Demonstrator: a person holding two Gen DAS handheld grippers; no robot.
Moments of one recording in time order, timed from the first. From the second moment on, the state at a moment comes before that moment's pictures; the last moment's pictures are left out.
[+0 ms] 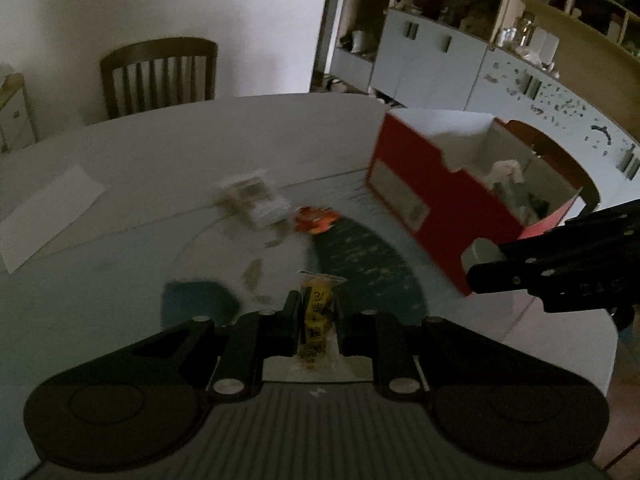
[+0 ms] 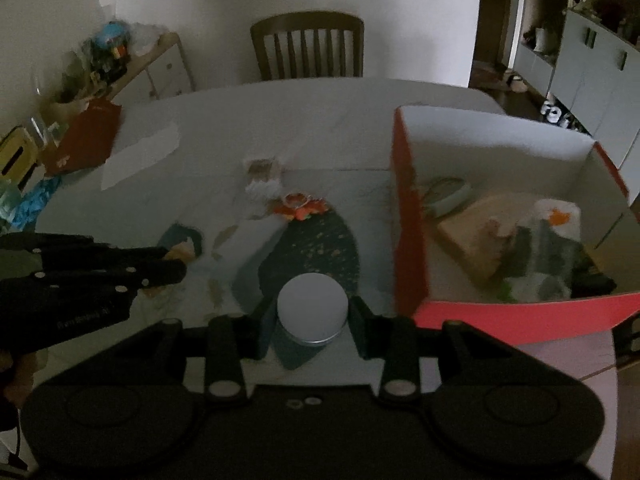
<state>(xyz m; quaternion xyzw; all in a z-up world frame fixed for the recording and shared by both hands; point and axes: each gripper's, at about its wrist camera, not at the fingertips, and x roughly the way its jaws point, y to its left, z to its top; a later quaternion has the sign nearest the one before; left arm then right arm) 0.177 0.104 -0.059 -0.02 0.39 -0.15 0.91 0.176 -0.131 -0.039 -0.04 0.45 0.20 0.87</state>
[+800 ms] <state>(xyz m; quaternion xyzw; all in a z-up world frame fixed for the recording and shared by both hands) 0.218 -0.038 -0.026 0.01 0.36 -0.19 0.91 0.212 -0.274 -0.019 -0.02 0.42 0.17 0.89</state>
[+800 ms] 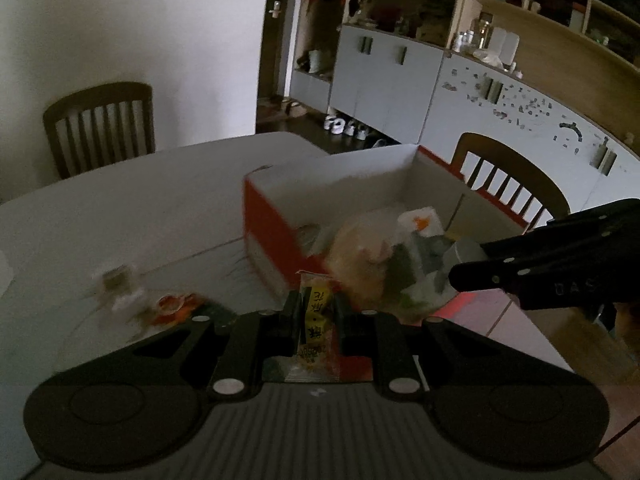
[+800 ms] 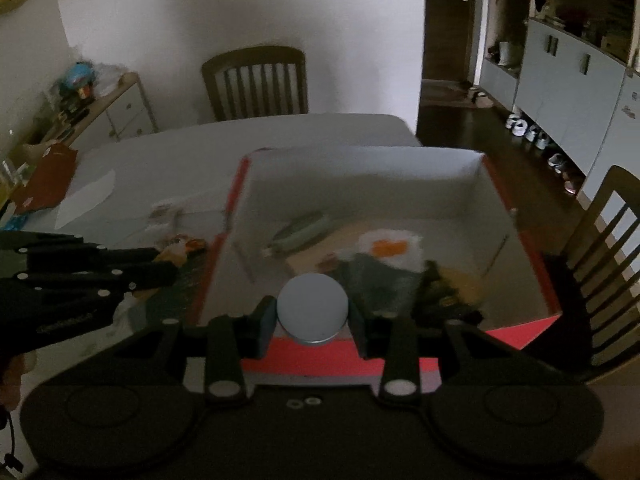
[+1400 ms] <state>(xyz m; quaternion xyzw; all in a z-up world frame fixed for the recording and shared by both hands) 0.288 -0.119 -0.038 0.08 0.36 -0.19 0.91 0.281 -0.349 -0.038 0.00 0.43 0.13 0.89</state>
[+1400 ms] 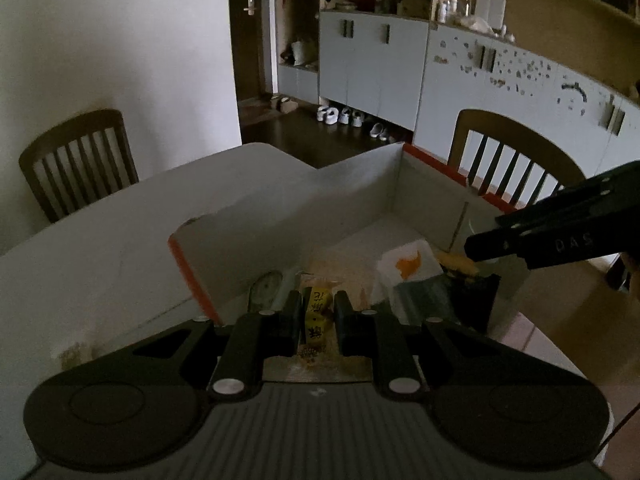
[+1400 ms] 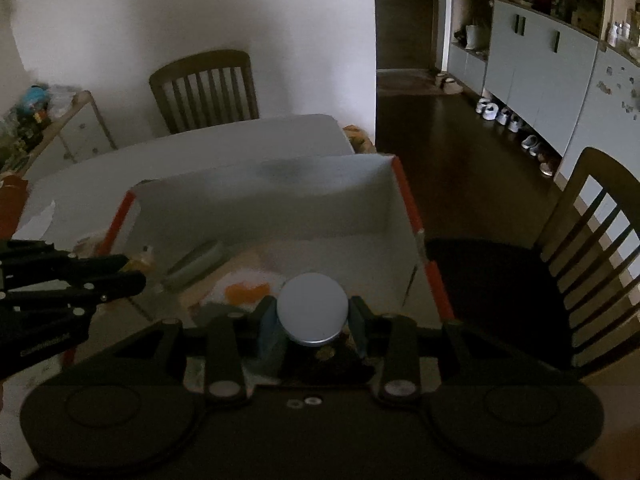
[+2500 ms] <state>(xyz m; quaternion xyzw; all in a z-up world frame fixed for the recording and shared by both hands) 0.373 -0.155 -0.098 0.13 0.51 -0.17 0.83 0.334 -0.345 -0.076 -0.05 0.46 0.17 0.87</state>
